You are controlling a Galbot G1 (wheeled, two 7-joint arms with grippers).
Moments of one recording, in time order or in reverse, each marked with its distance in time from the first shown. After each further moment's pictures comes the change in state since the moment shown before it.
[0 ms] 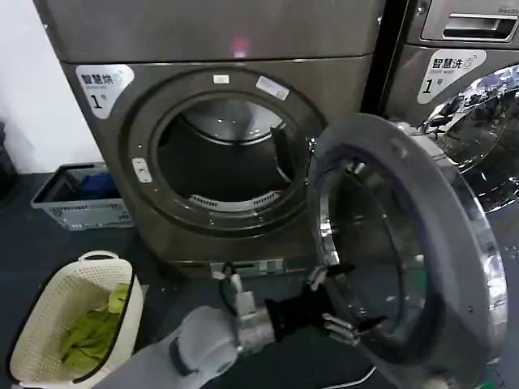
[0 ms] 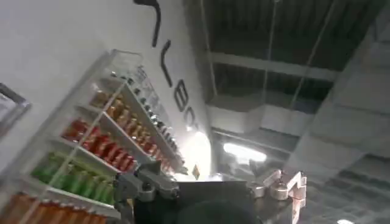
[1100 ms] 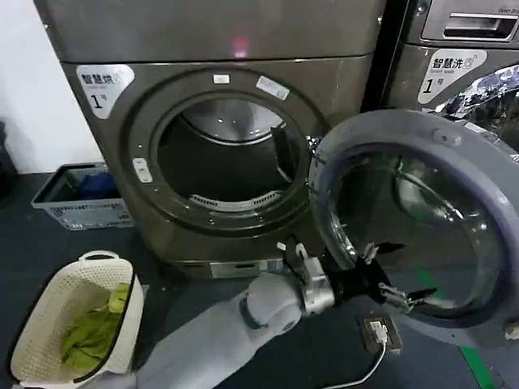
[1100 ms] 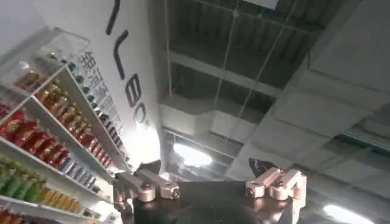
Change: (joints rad) left arm -0.217 -0.274 0.123 0.314 -0.004 -0.019 -0.026; right arm -0.081 0.013 0.199 -0.051 -0.051 -0.005 0.007
